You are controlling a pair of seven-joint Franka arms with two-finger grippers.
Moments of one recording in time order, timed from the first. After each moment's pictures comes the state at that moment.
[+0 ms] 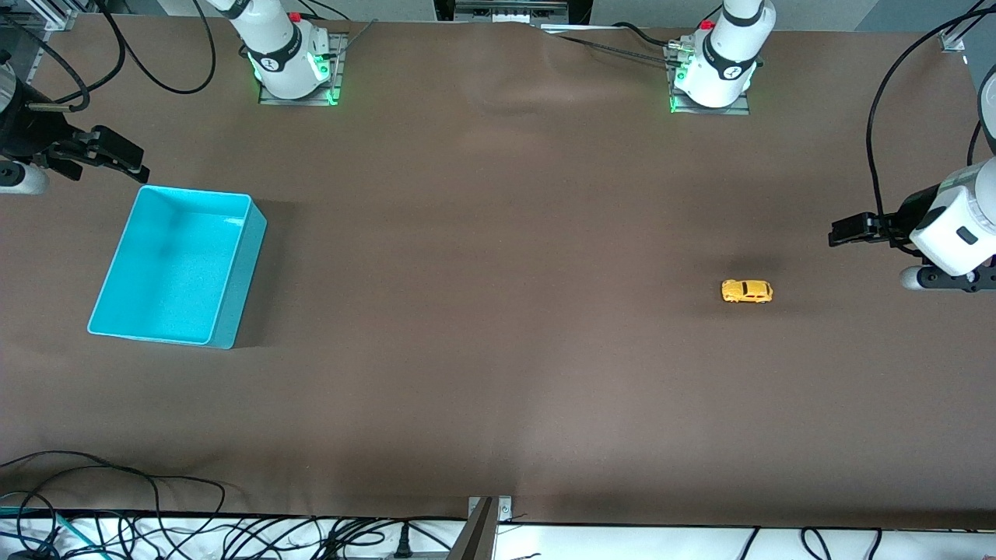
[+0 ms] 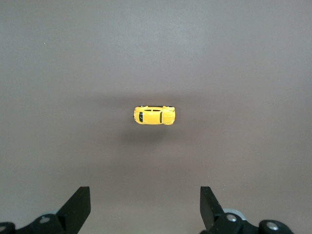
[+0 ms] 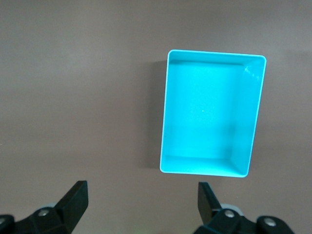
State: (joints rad) left arm 0.00 0.22 0.06 -1.52 -0.02 1.55 0.04; right arm 0.08 -0.03 -0.06 -1.63 0.01 1.56 0.06
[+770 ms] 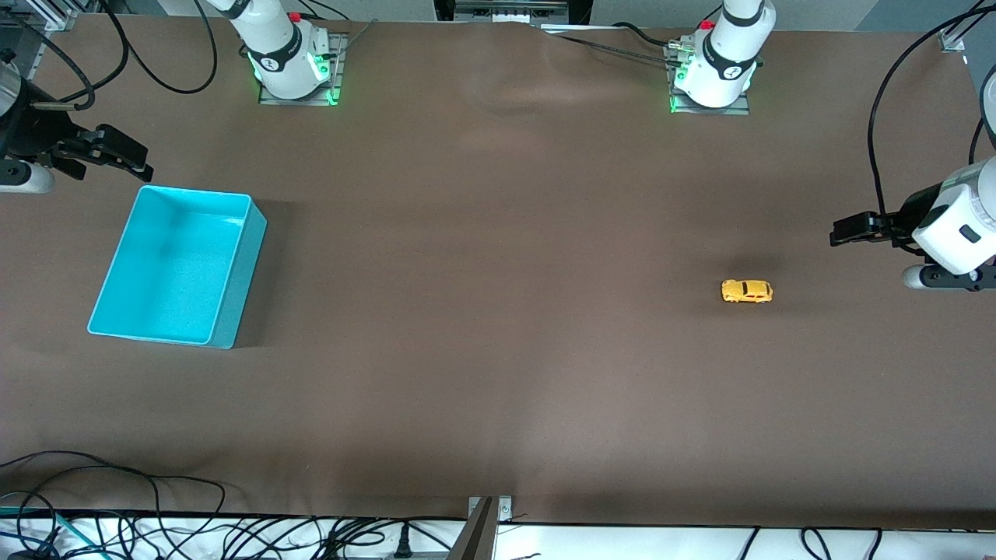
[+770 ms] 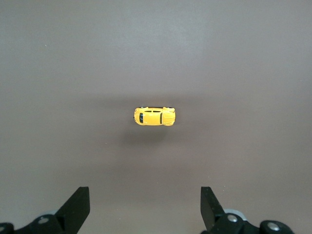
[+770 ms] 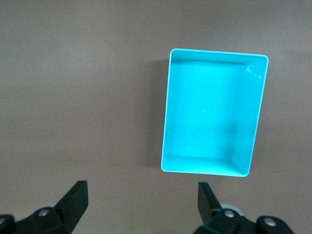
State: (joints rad) left arm 0.00 0.21 0.06 -1.52 -0.02 1.55 0.04; right arm 0.08 -0.03 -0.05 -1.63 0.01 1.55 0.06
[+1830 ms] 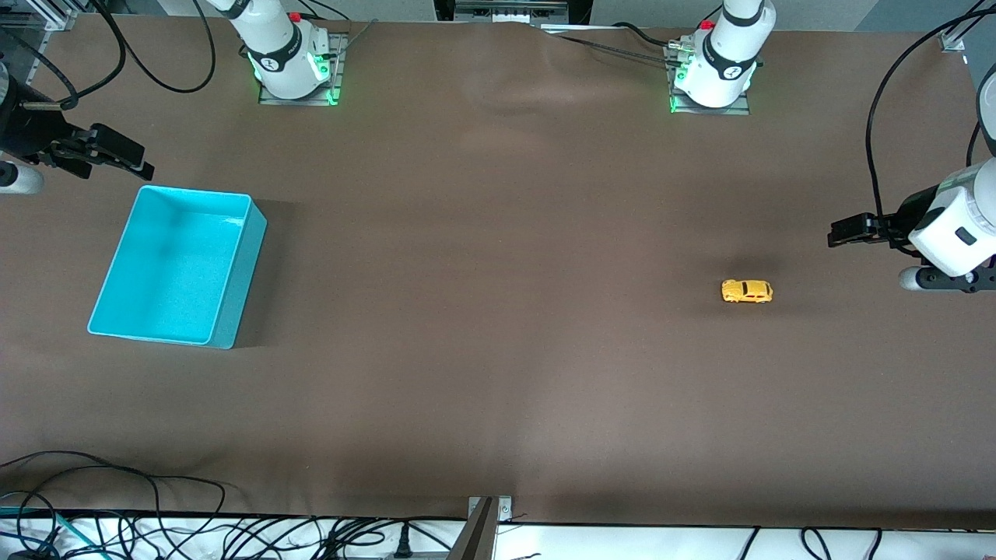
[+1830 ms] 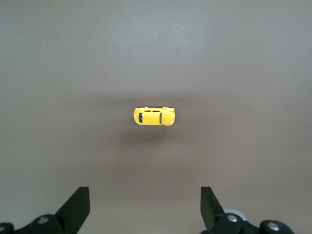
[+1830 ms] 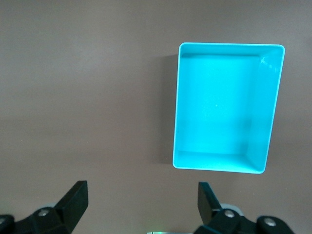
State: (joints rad) left arm 0.00 0.22 0.06 -1.52 -0.02 1.55 0.04; right arm 0.08 -0.03 -0.09 -1.63 0.08 1.54 0.06
